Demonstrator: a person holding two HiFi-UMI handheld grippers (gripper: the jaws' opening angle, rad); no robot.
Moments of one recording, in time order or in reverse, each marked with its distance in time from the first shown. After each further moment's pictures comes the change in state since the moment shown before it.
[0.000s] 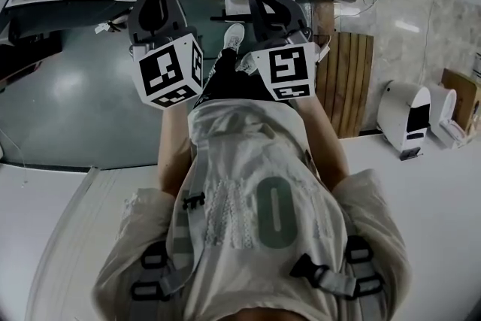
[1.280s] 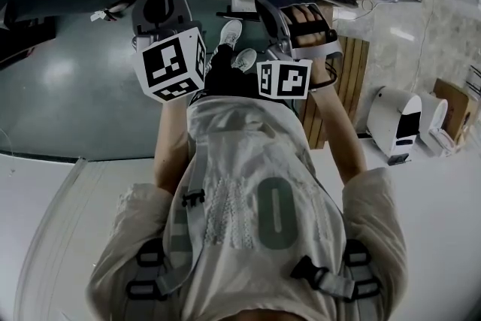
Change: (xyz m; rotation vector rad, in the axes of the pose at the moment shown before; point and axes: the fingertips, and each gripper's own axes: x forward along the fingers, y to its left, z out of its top) left arm 0.002 0.011 -0.018 -0.027 0.028 0.019; right arm 0.011 0.029 -0.040 -1.096 0.167 0.045
